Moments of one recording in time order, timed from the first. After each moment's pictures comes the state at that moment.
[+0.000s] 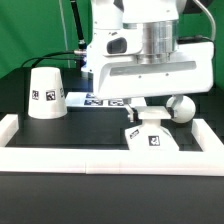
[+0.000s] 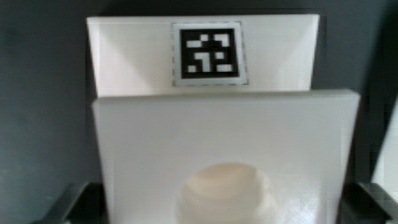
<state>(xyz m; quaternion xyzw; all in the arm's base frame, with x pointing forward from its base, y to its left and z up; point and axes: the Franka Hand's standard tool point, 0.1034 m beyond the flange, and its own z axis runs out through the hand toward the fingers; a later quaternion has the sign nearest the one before) 0.569 0.066 0.048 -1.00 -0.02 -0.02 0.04</state>
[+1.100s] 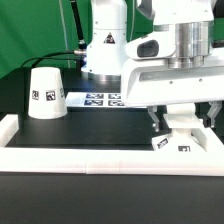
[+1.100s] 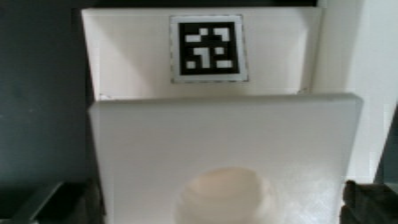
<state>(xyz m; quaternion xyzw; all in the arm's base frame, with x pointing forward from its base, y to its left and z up) 0.605 0.101 0.048 -1.00 0.00 -0.04 0.04</state>
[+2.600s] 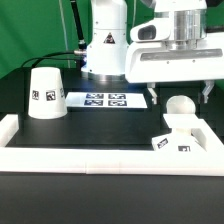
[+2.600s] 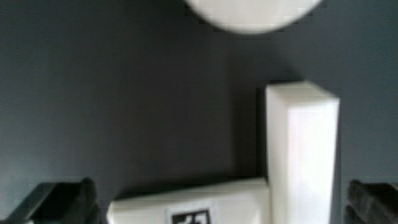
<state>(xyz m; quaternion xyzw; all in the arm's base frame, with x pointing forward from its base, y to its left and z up) 0.508 0.121 0.060 -1.00 0.05 -0.03 0.04</state>
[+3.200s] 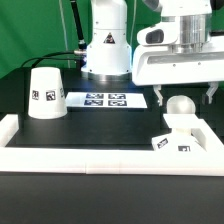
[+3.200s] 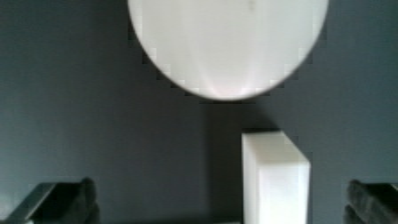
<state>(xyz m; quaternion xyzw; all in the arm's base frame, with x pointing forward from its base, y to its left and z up) 0.494 0.128 0.053 -1.00 0.03 0.02 0.04</state>
